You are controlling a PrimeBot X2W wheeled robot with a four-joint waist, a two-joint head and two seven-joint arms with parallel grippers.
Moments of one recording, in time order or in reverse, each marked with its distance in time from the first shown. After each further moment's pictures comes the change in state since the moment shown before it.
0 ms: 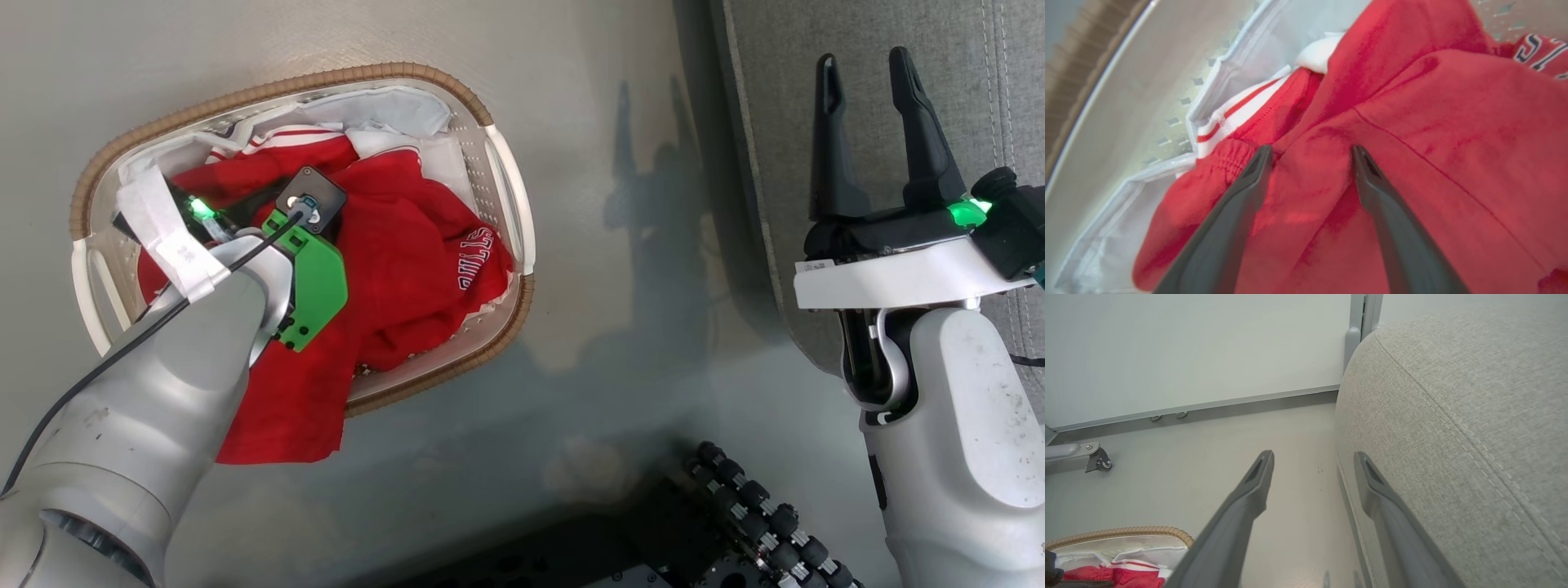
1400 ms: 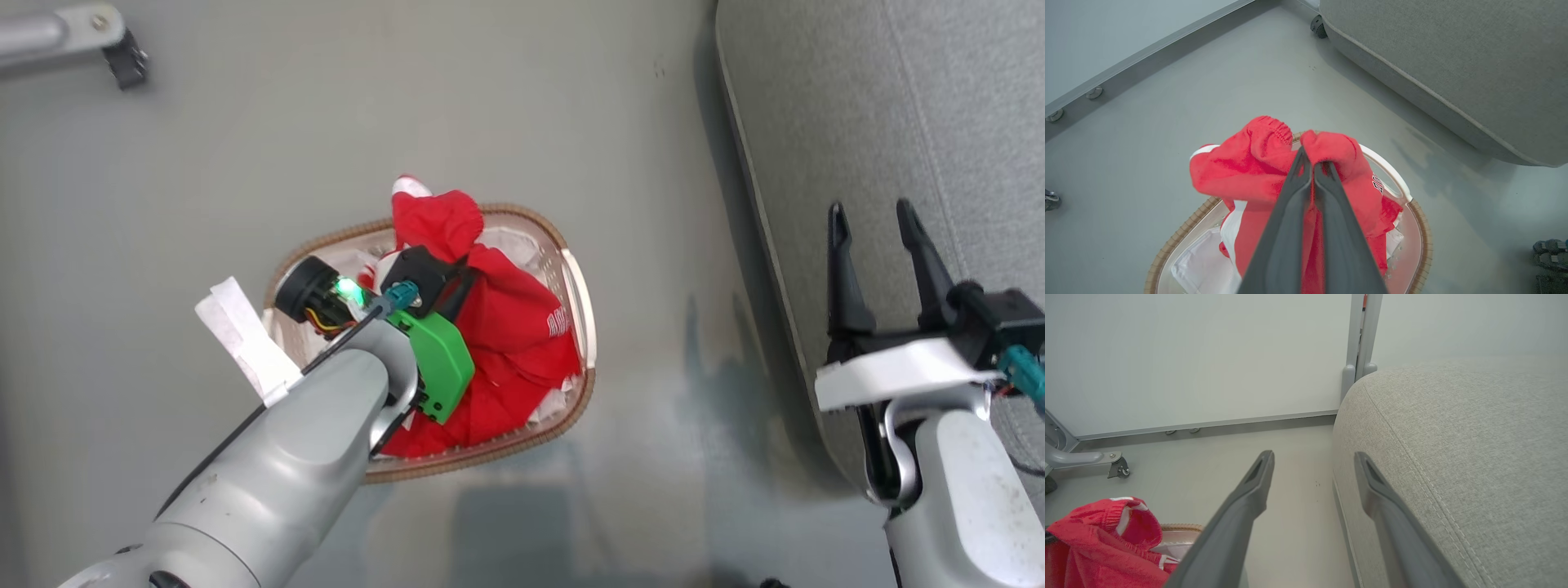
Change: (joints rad) left arm 0.152 -0.107 -0.101 -0.164 -0.276 0.000 -0.217; right arm 0.176 0.001 -0.098 0.120 -0.135 0.000 0.000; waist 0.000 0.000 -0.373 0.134
